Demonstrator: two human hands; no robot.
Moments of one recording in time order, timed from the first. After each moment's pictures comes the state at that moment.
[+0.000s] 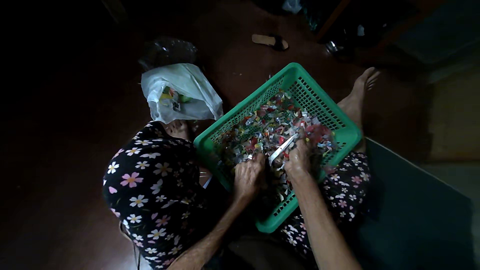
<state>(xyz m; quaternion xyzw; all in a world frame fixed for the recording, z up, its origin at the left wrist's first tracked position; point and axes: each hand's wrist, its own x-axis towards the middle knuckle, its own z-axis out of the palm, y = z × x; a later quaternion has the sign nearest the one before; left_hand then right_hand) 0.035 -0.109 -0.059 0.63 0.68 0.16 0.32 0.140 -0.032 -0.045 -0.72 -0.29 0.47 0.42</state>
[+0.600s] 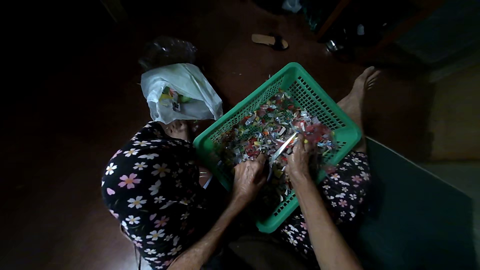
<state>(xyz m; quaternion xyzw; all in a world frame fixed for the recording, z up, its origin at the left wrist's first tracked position) 0.027 -0.110 -0.058 0.63 0.65 0.20 0.37 0.146 -0.041 -0.047 -0.73 -0.40 0.41 0.37</state>
